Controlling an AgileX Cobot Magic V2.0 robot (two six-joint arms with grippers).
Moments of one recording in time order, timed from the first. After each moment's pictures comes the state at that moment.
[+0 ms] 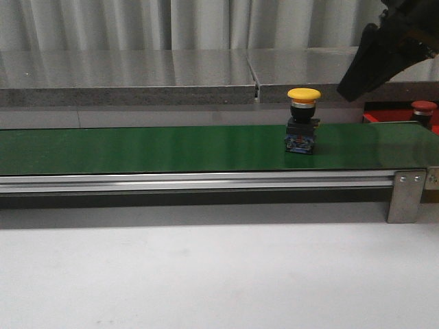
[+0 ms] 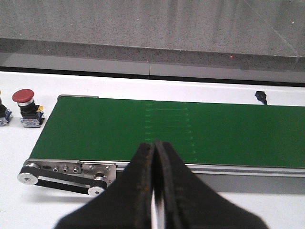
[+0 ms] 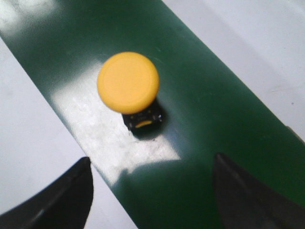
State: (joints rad) left arm -0.02 0.38 -0.50 -0.04 0.51 -0.04; right arm 0.00 1.68 -1.30 0.64 0.87 -1.09
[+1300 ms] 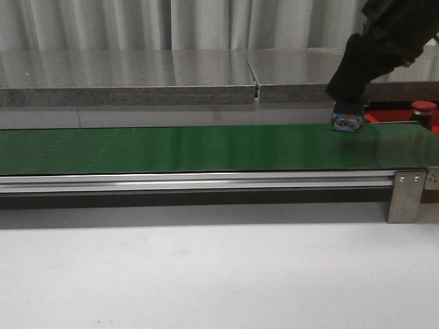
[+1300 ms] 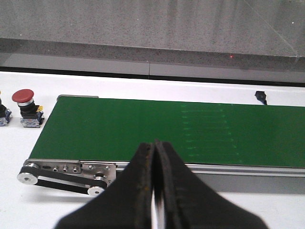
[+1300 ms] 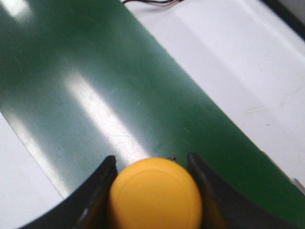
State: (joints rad) left arm -0.02 0.38 -0.50 -0.04 0.51 -0.04; right arm 0.02 1.69 -1.30 0.64 0.74 -1.08
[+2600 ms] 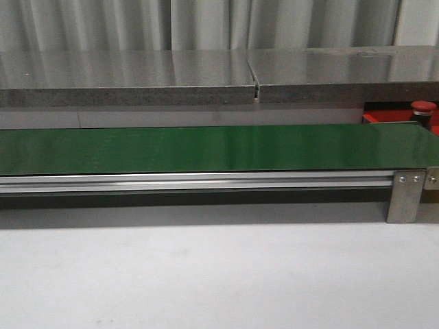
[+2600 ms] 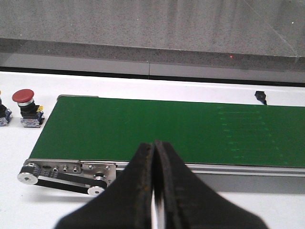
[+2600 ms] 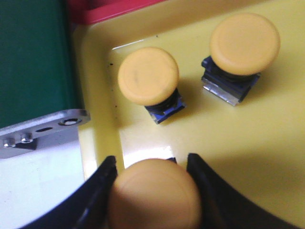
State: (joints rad) left arm -0.02 0.38 -0.50 -0.04 0.51 -0.04; right arm -0.49 1.32 -0.59 0.77 0.35 -0.73
